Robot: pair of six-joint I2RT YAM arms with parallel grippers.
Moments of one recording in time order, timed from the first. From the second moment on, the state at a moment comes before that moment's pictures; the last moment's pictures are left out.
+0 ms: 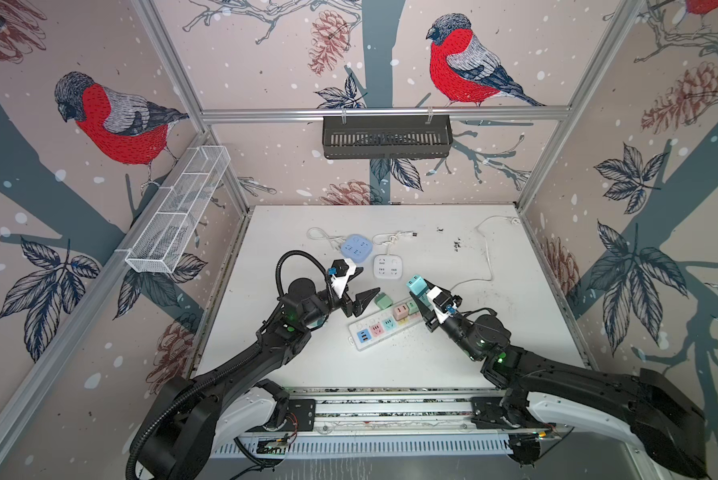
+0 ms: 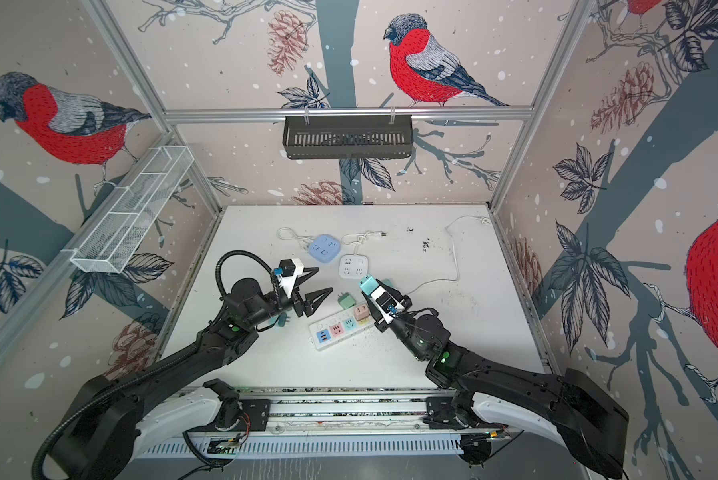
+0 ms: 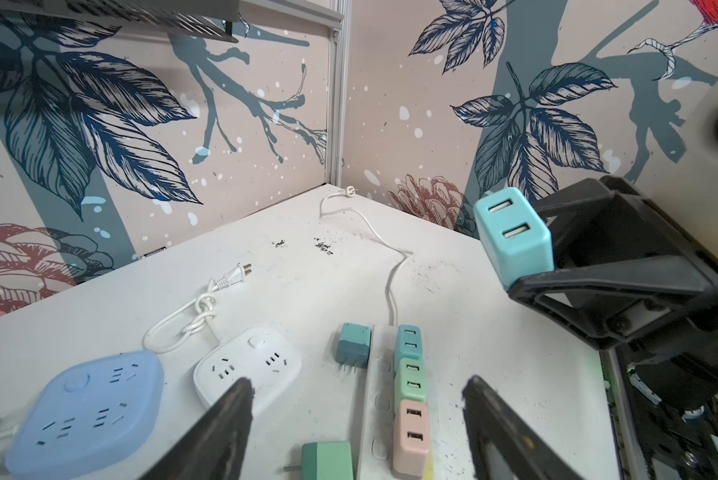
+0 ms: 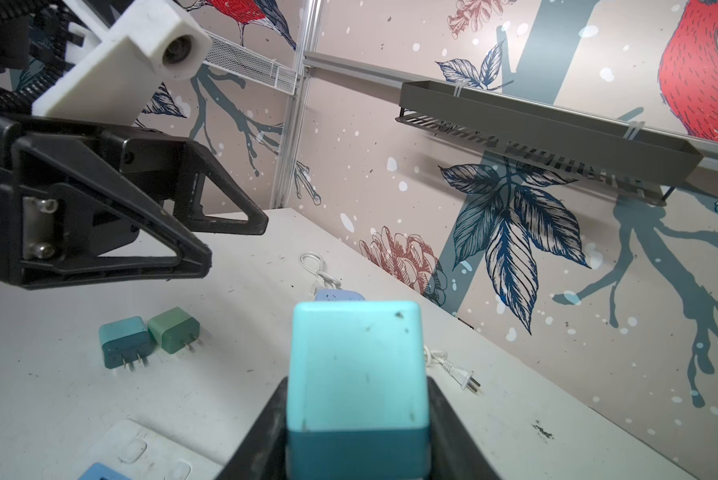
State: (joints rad) left arm -0.52 1.07 0.43 0.58 0.52 -0.05; right arm 0.97 0.94 0.25 0.77 0.23 -0.34
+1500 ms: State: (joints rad) left arm -0.73 1.26 0.63 0.44 0.65 0.01; right arm 1.11 1.28 0.19 1.28 0.29 -0.82
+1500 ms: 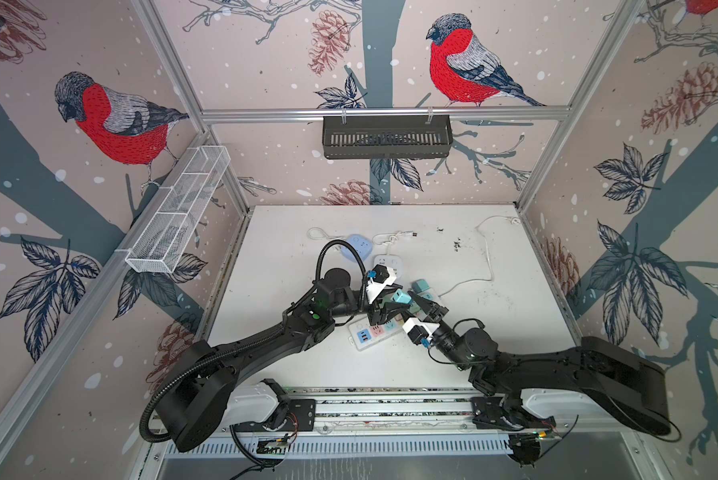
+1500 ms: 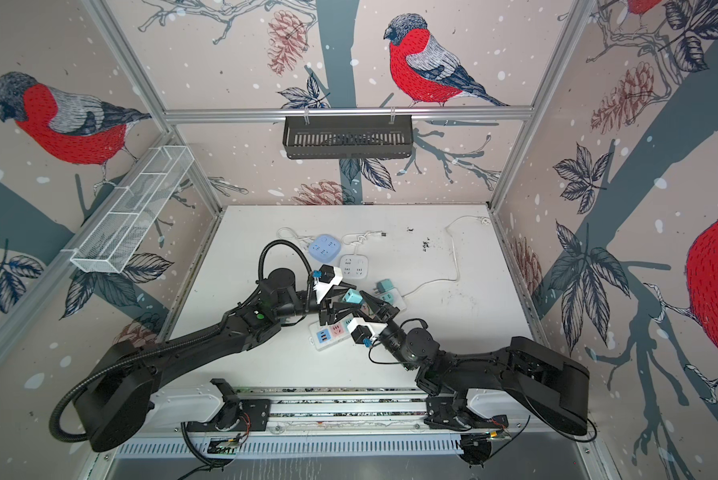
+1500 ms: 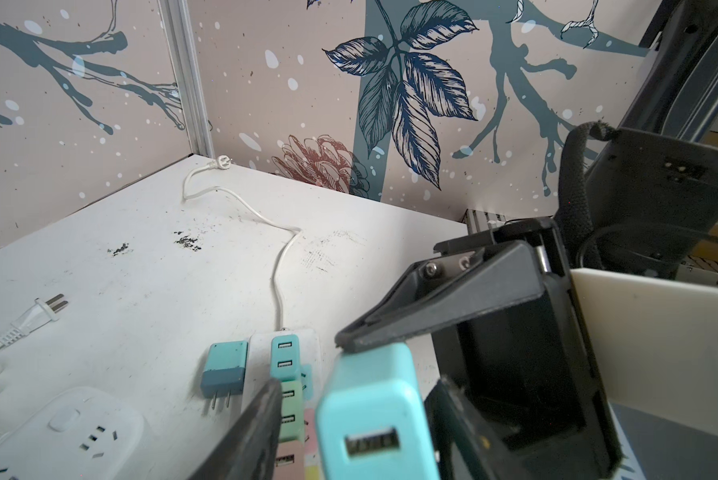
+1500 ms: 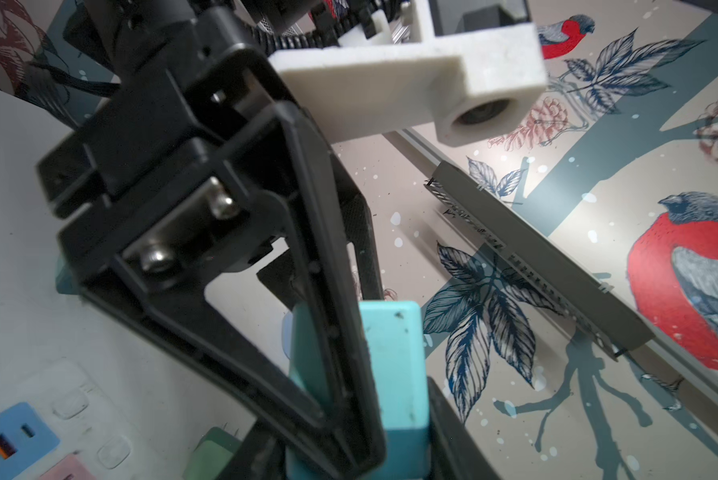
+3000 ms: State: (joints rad) left arm -0.77 1.25 0.65 0.37 0.59 0.07; right arm 1.16 1.46 0.17 1.53 0.40 -1.01
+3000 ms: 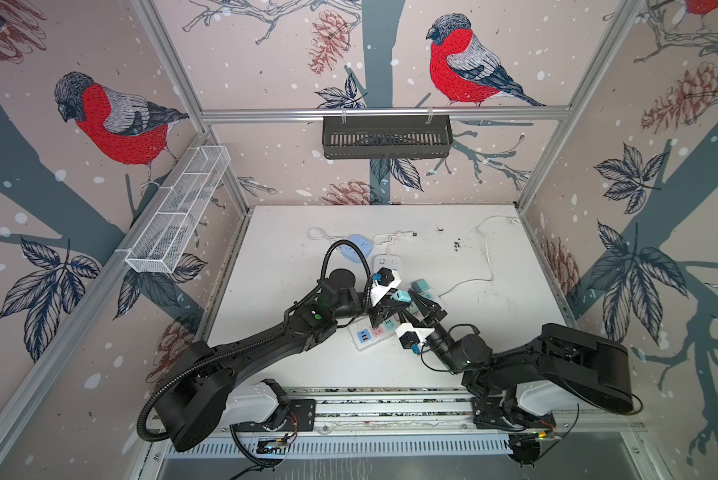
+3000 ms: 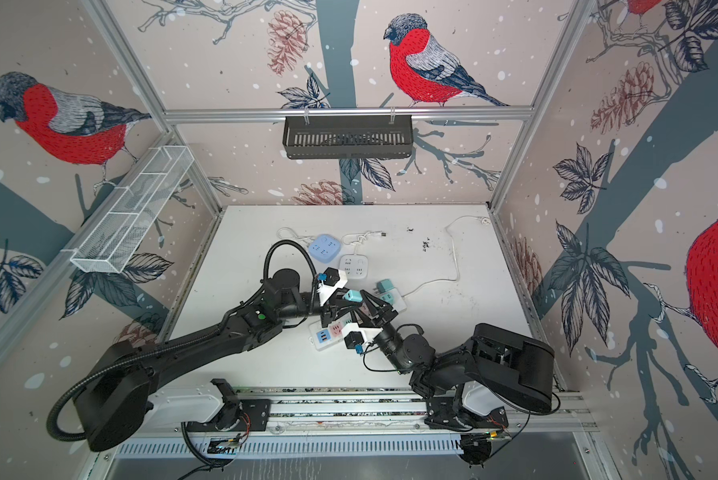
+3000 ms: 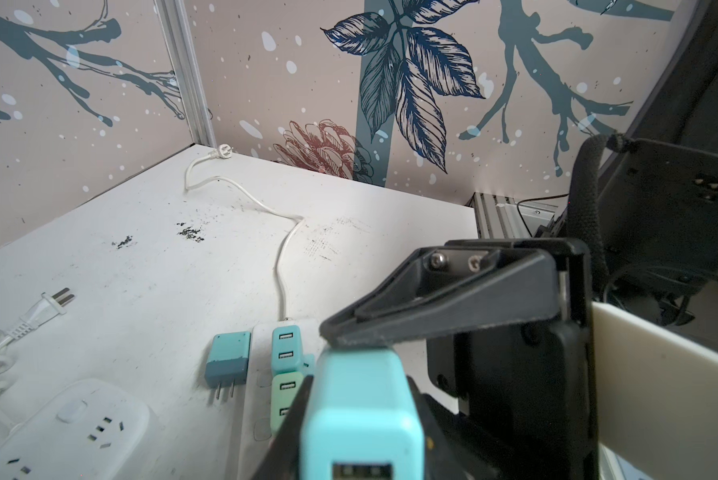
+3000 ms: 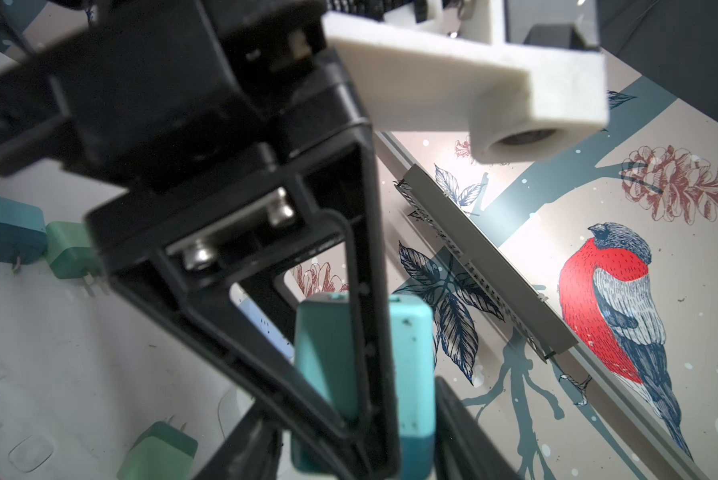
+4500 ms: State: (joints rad) left arm -0.84 1.33 0.97 -0.24 -0.15 0.04; right arm 0.24 0.92 0.06 0.72 0.23 0.40
